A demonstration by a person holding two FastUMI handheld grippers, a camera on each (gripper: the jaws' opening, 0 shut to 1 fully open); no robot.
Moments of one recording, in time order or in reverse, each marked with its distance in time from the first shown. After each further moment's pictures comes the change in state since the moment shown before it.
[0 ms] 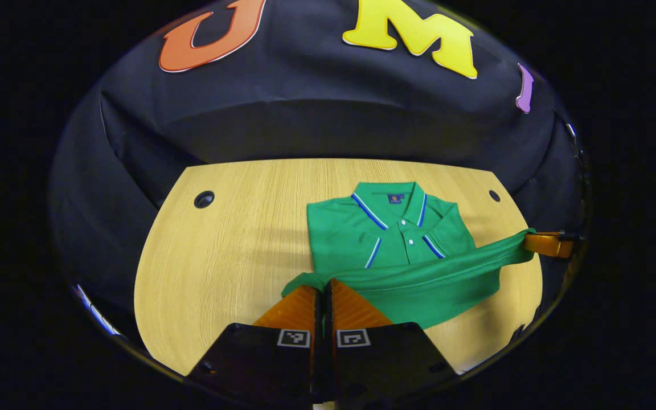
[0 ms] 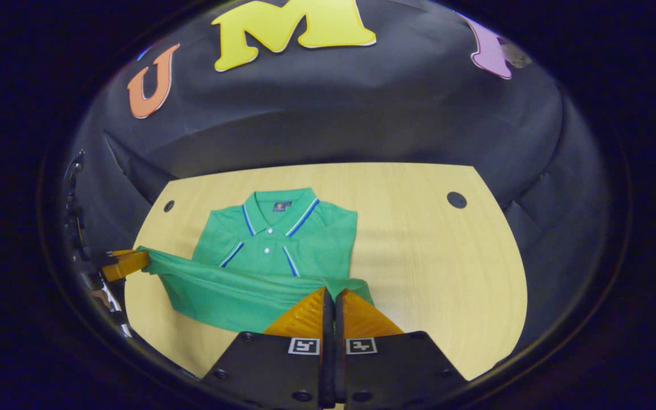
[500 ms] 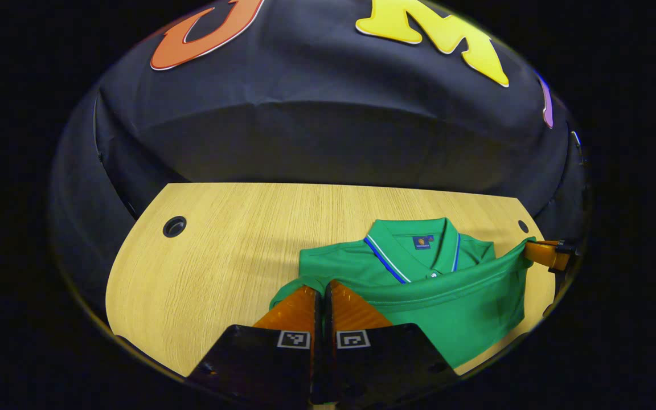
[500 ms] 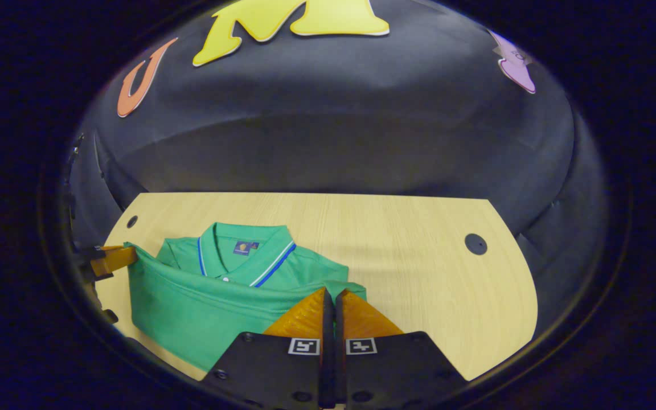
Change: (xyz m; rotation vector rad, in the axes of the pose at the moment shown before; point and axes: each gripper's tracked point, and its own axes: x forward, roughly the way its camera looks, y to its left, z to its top) left arm 0.117 0.002 0.033 -0.027 -0.084 0.035; right arm 0.119 -0.011 0.053 -0.063 -0.145 -0.051
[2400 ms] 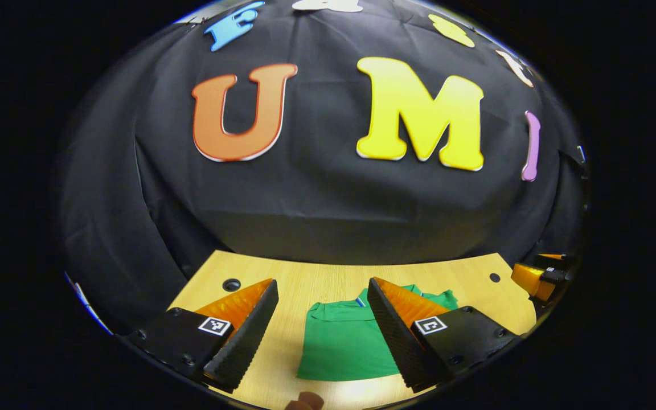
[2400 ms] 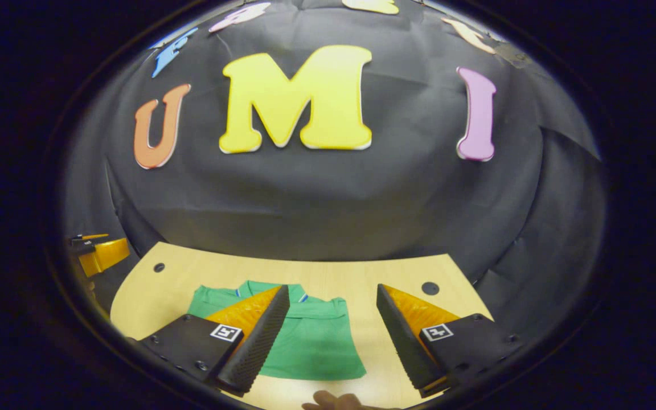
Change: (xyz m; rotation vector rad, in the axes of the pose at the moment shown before) left arm -0.205 -0.017 0.110 0.020 -0.355 0.057; right arm -0.221 0.011 0.090 0.042 -0.318 -0.047
